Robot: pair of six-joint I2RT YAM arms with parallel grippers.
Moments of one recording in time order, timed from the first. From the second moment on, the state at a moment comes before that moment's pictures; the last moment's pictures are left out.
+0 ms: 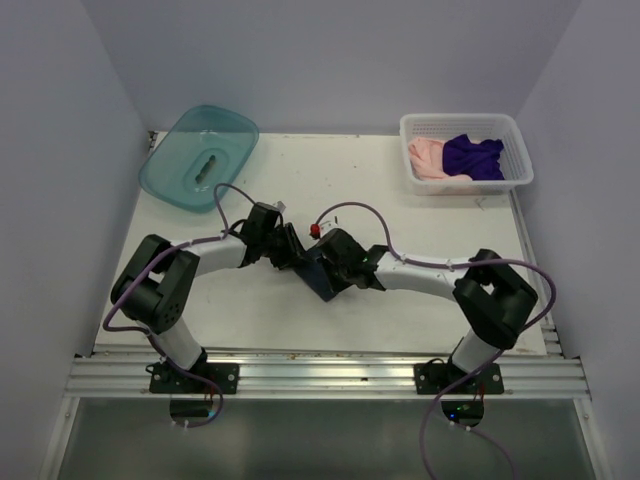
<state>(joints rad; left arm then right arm) -0.47 1.69 0.82 -0.02 0.33 -0.85 0.91 1.69 0.97 -0.27 0.14 0.35</state>
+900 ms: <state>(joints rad) -0.47 1.69 0.83 -0.04 0.32 -0.85 1.08 1.78 1.03 -0.27 0.35 0.21</state>
